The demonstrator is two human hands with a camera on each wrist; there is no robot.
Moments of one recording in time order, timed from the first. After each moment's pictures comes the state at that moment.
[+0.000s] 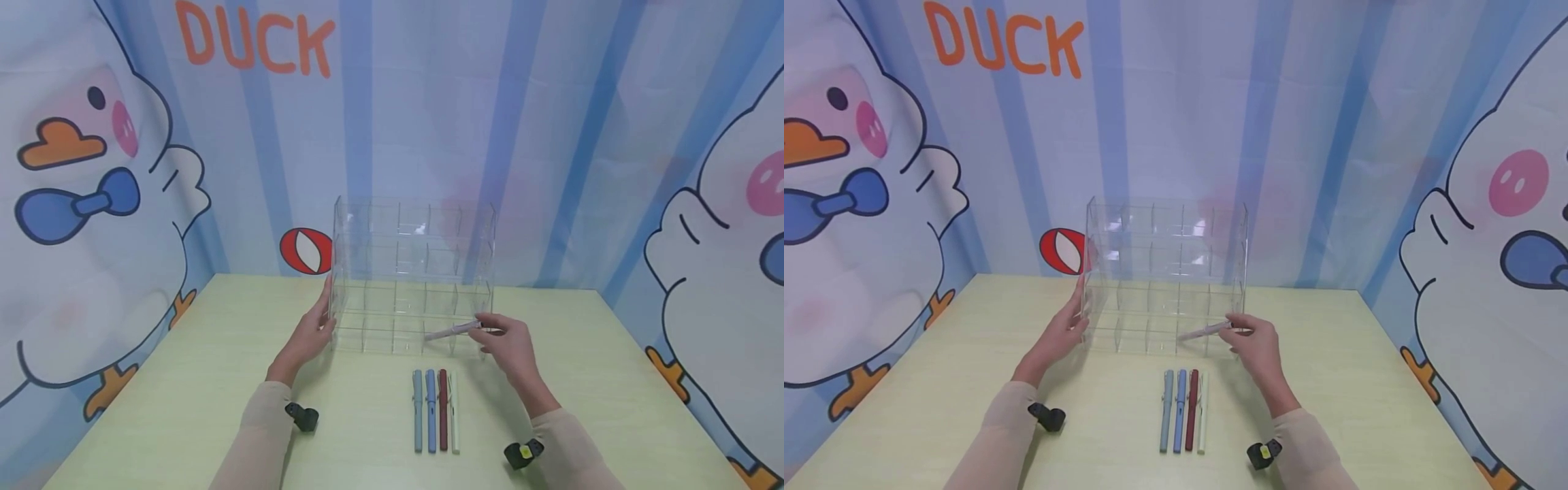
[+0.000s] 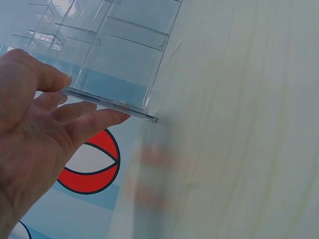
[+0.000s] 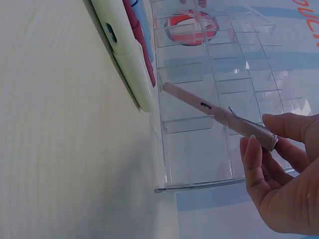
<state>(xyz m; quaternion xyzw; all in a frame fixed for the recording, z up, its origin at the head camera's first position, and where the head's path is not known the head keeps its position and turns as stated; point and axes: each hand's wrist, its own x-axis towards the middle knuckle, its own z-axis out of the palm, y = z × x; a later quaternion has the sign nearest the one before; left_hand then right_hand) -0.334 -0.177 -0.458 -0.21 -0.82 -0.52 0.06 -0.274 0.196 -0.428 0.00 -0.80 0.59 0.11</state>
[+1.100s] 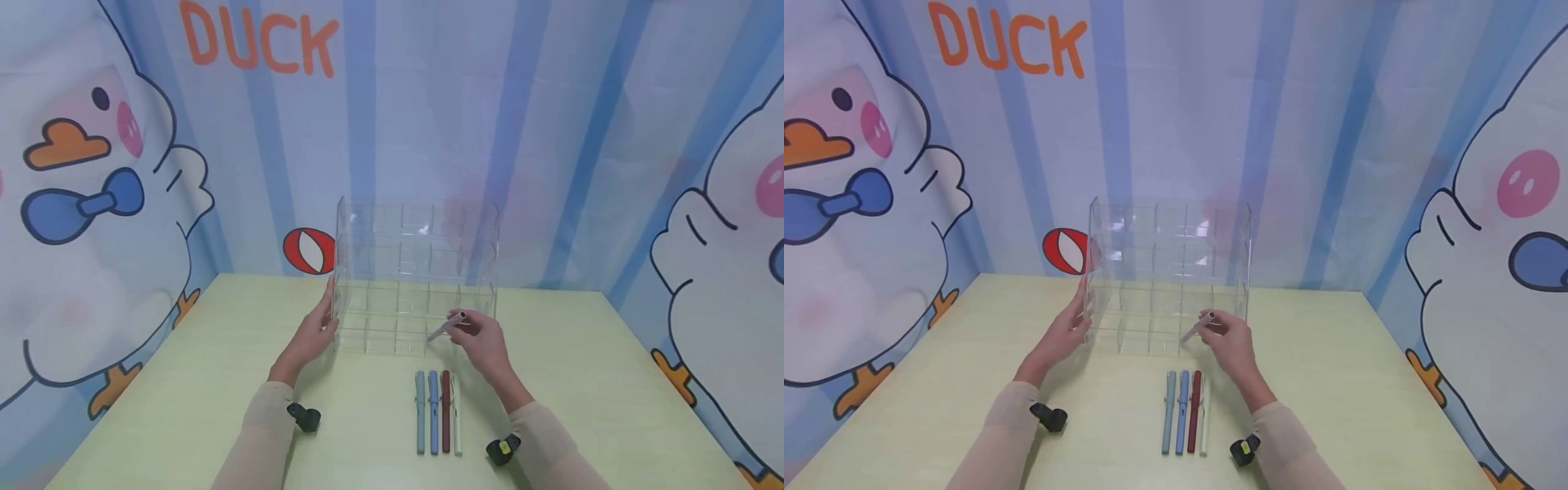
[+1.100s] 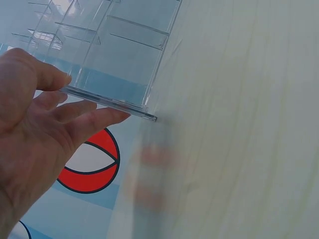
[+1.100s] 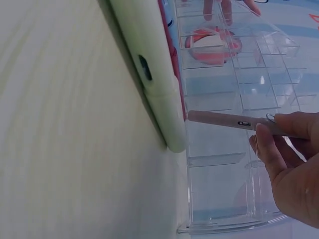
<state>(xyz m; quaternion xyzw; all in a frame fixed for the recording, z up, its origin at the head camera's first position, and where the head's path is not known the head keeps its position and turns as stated) -0.335 -0.178 -0.458 -0.21 -0.83 -0.52 0.07 -0.293 0.158 -0.440 0.08 -0.78 0.61 0.12</state>
